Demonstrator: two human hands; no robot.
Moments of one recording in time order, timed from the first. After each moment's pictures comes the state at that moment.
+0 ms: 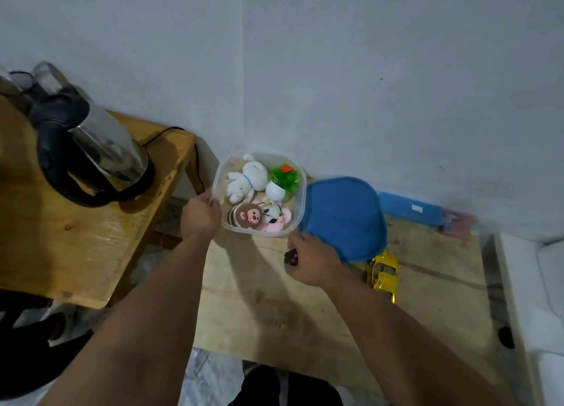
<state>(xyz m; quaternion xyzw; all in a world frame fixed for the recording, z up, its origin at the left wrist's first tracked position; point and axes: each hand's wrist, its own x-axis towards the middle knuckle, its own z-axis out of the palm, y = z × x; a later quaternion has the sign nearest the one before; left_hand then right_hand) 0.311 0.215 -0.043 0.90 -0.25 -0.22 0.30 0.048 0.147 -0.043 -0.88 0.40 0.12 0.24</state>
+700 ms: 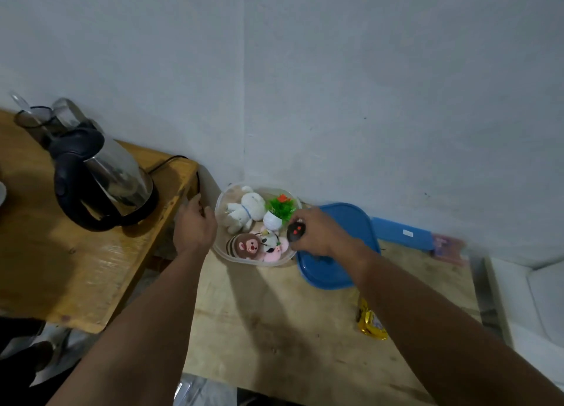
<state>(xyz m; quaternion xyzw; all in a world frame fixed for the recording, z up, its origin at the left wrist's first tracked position) 0.318 0.208 -0.003 0.90 -0.24 -0.15 0.33 0.083 0.076 0.055 -0.86 0.42 0.06 0.30</state>
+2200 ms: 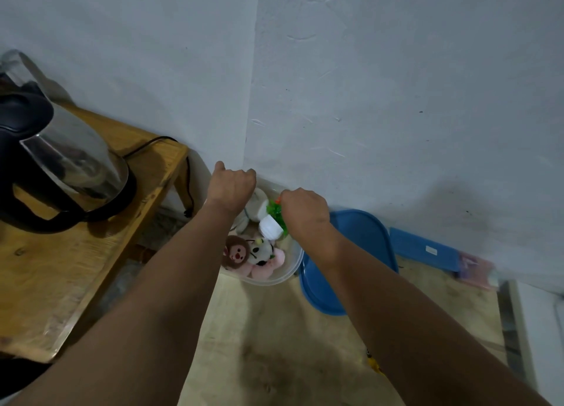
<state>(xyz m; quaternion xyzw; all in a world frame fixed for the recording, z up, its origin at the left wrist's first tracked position) 0.338 0.075 -0.040 0.78 -0.61 0.02 -0.13 0.174 0.024 -0.003 -0.91 0.39 0.13 0.00</state>
